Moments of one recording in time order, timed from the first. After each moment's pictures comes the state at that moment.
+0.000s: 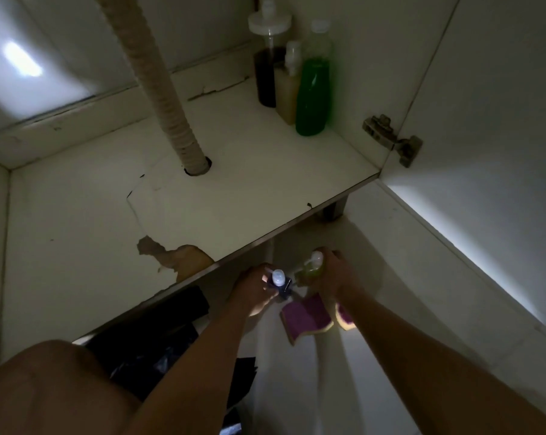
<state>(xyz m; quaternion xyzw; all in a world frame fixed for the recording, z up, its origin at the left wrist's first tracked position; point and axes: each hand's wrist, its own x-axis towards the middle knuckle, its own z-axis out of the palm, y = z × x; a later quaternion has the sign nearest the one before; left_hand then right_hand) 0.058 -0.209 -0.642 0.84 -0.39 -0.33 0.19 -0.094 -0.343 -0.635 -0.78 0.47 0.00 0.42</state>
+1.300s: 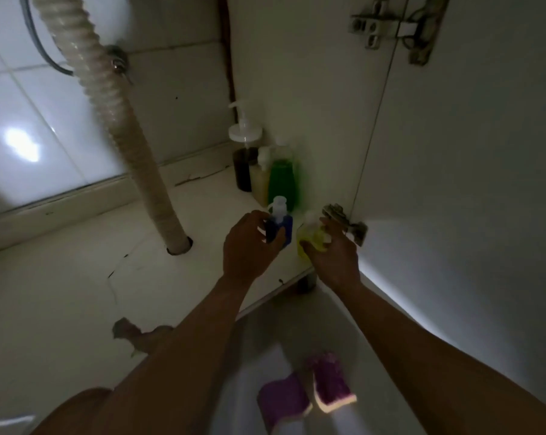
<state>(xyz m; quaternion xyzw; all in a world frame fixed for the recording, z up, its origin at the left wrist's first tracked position) 0.078 -0.347 -0.471 0.75 -0.48 0.06 0.44 -0.079 -0.425 -0.473 -0.73 0.45 -0.32 0.40</state>
